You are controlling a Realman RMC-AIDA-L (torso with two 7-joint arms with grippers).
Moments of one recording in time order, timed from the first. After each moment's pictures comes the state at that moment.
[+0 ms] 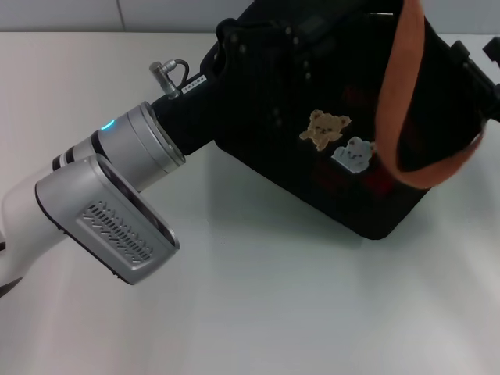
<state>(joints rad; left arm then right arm) -0.64 -2.03 -0.75 -0.31 2.89 1.50 0.67 0.47 2.08 -0.27 -0.08 -1.47 -1.44 0.76</state>
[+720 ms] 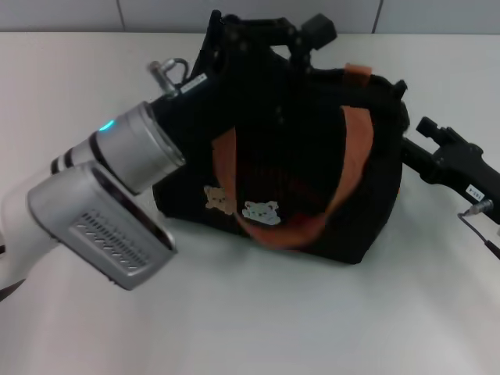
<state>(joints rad) -0.63 -2.04 -0.75 -0.31 2.89 1.54 0.69 0.45 2.08 -0.54 -0.09 -1.48 -1.27 0.88</state>
